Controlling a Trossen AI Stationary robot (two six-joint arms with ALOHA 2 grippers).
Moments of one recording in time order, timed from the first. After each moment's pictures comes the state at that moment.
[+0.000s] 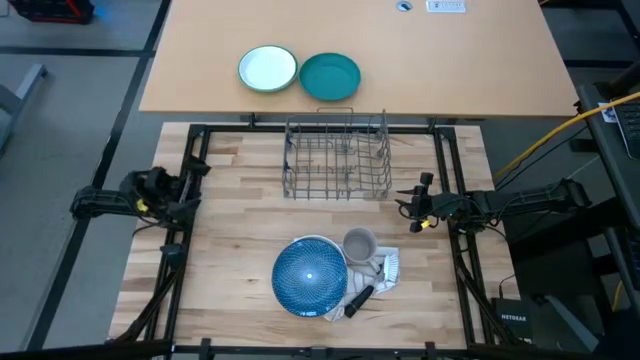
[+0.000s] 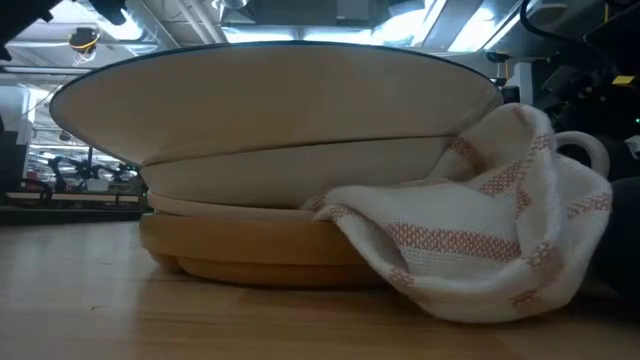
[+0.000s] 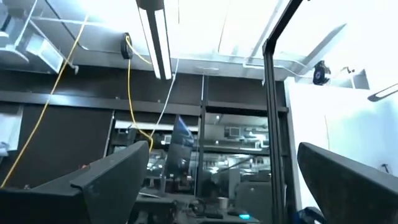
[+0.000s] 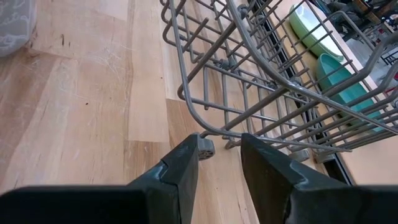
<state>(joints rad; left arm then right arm) -0.06 0.06 0.10 0.66 -0.02 -0.05 0.10 0.40 0.13 -0.29 0.51 -0.32</state>
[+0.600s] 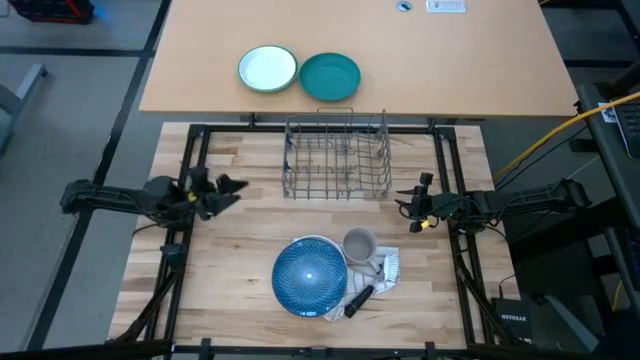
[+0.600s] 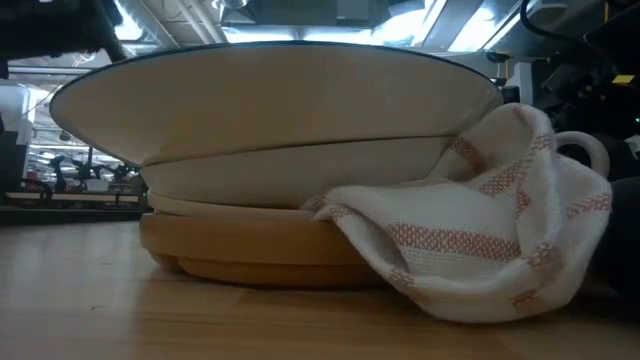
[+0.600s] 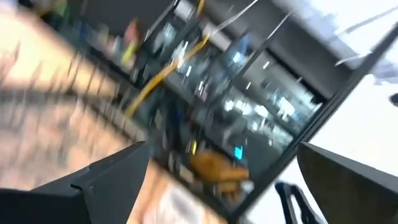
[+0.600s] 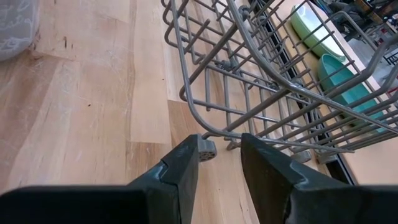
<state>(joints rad) -0.07 0.26 0.10 0.37 -0.22 -0.72 0.10 0.40 0.13 -0.28 0.50 -0.31</state>
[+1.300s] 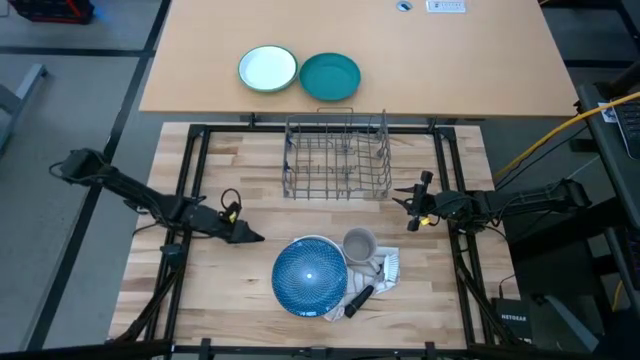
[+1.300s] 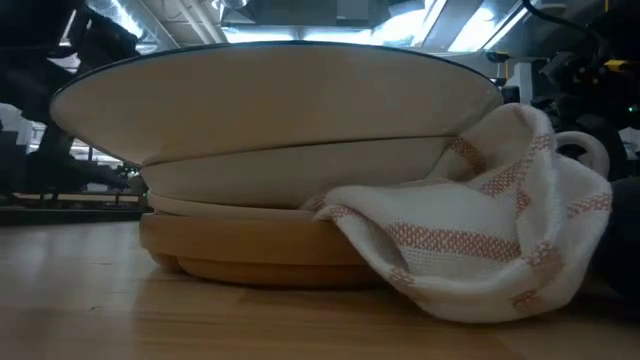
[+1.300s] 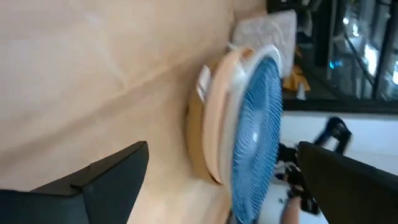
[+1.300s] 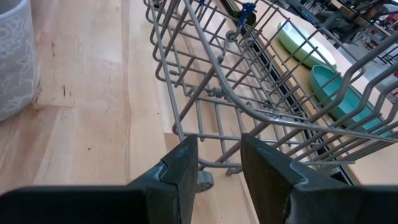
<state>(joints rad) -0.34 0.84 0.10 0.33 -0.17 -1.52 0.10 0.40 0.13 -0.18 0.50 -0.26</state>
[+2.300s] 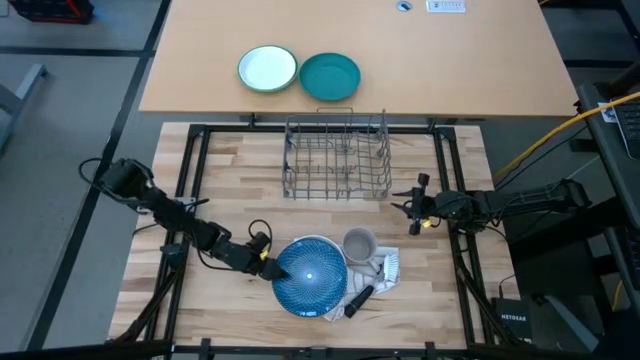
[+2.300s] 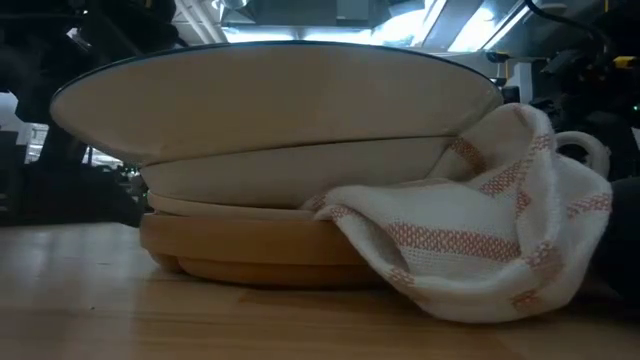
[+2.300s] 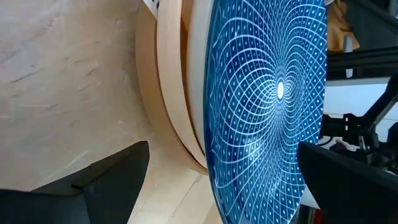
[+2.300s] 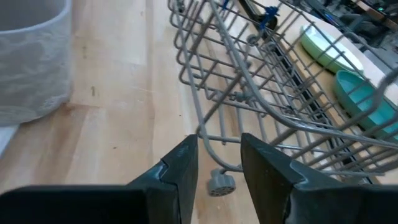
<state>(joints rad) -0.53 1.54 0.47 0.50 -0.26 -1.52 0.10 0.40 0.13 -0.18 0.40 -0.26</state>
